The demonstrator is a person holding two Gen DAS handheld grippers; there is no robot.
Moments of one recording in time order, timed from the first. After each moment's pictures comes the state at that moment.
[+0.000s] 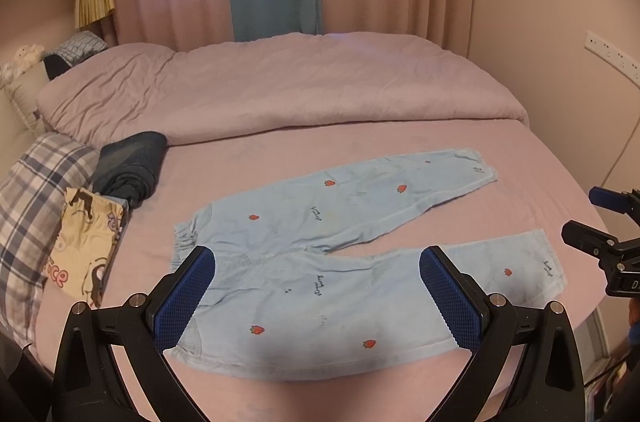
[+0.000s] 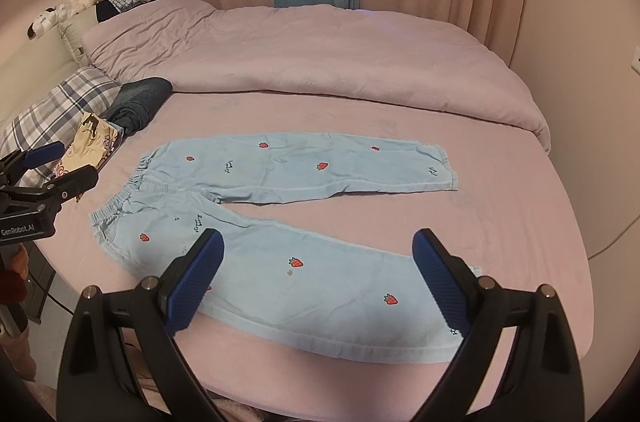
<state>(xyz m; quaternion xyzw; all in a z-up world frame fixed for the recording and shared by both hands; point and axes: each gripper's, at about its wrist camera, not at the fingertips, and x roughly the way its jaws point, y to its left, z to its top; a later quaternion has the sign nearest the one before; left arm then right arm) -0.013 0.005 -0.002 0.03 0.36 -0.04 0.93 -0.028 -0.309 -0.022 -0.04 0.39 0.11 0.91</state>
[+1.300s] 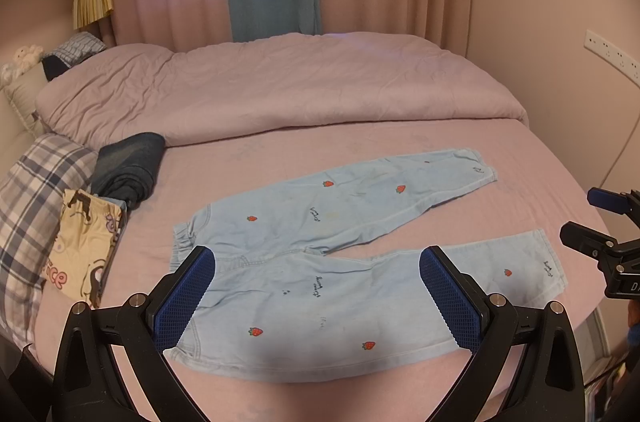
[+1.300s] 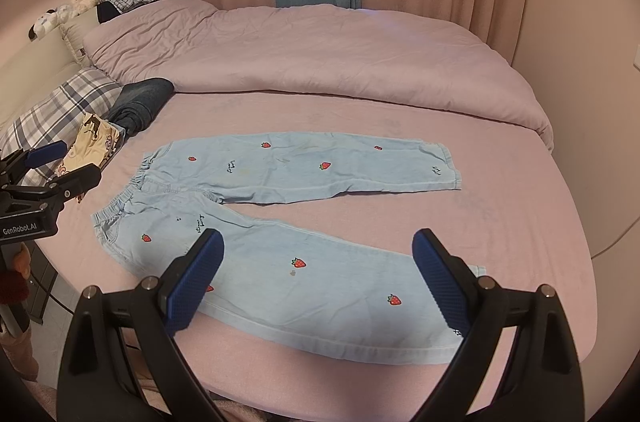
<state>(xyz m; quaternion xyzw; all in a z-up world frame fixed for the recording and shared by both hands) -0.006 0.000 -0.003 0.03 0.36 -0.04 0.93 -0.030 -0.307 -0.025 -0.04 0.39 0.11 0.91</state>
